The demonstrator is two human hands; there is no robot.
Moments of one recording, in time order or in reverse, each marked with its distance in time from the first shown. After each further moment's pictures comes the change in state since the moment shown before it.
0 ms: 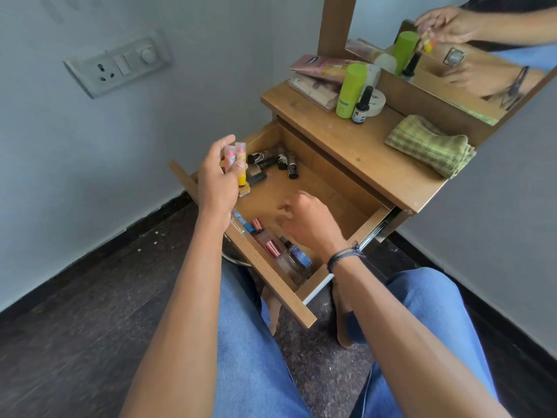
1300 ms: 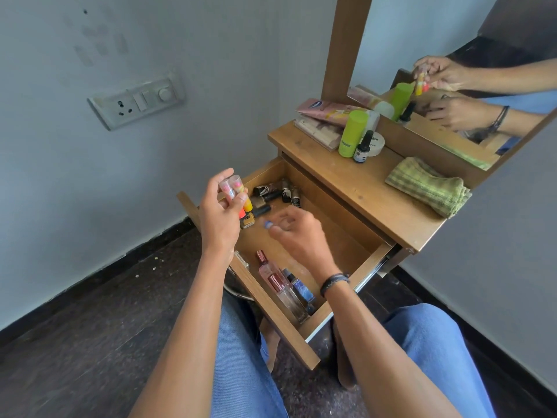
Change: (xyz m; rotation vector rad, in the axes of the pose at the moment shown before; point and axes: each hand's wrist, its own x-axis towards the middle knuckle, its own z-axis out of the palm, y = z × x) left_hand -0.009 0.005 -0.007 -0.179 0.065 0.022; right_hand 0.016 -0.025 -0.011 0.535 0.059 0.104
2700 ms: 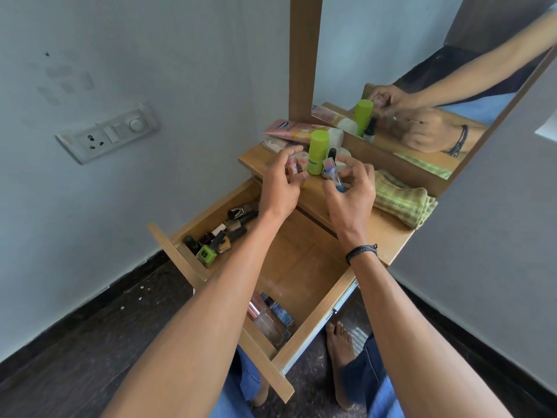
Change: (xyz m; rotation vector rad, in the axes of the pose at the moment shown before) left_hand 0.046 0.021 0.162 0.248 -0.327 0.425; right_hand 0.050 0.013 -0.117 0.101 0.801 -0.273
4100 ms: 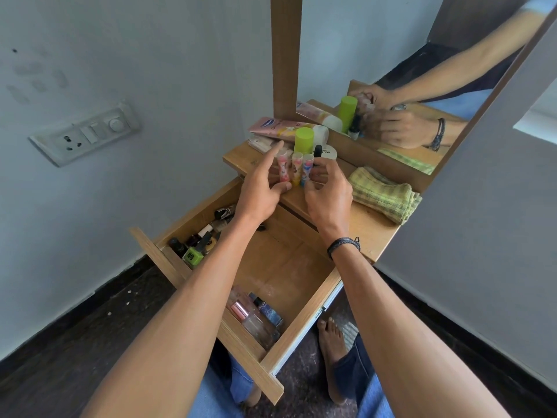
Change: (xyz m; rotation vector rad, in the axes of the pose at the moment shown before) left_hand 0.002 -0.019 -0.011 0.080 -0.178 -0.025; right_hand 0.002 0.006 0.011 -0.118 -0.115 0.079
